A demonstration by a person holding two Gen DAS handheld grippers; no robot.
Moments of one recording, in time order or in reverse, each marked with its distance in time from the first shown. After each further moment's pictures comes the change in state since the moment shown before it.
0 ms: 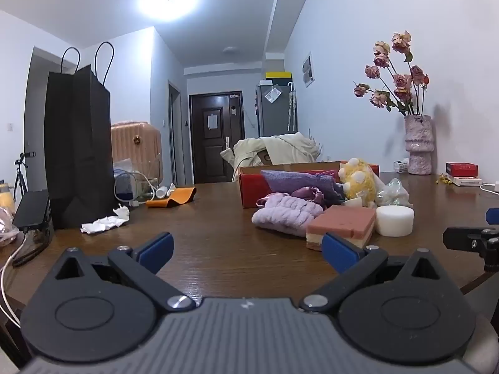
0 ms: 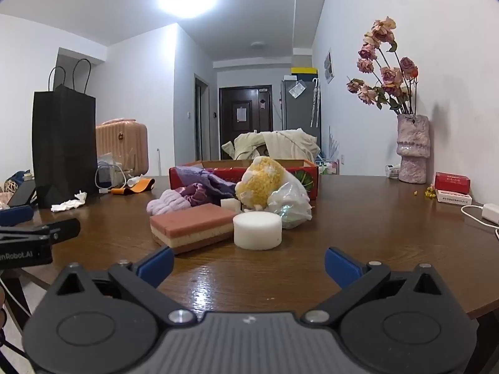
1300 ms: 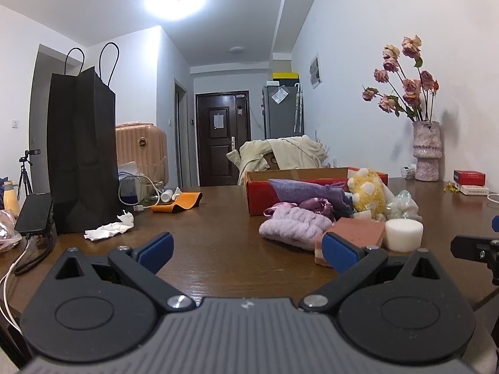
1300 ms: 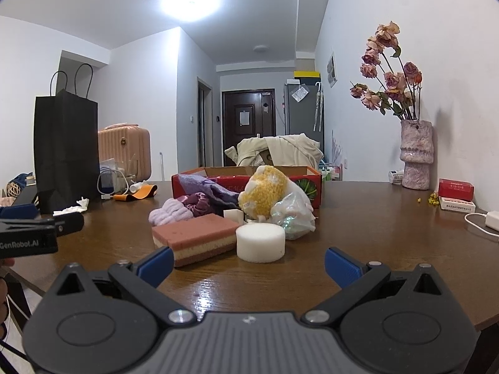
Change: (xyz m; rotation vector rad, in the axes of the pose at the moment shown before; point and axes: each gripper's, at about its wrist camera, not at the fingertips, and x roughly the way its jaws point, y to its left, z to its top) left arm 0.010 0.005 0.016 -0.016 0.003 0.022; right arm 0.007 -0.002 0.010 -0.010 -0.001 0.014
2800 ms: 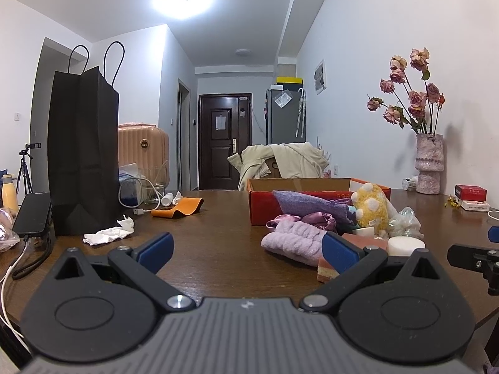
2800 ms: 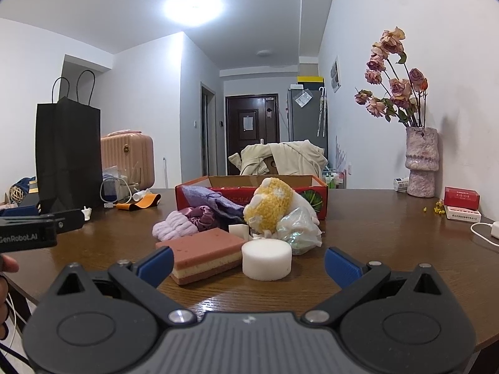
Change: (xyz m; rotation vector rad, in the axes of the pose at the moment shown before) left arm 0.005 0.007 0.012 -0.038 -0.014 -0.002; right arm 0.007 0.003 0.012 -0.004 -0.020 0.015
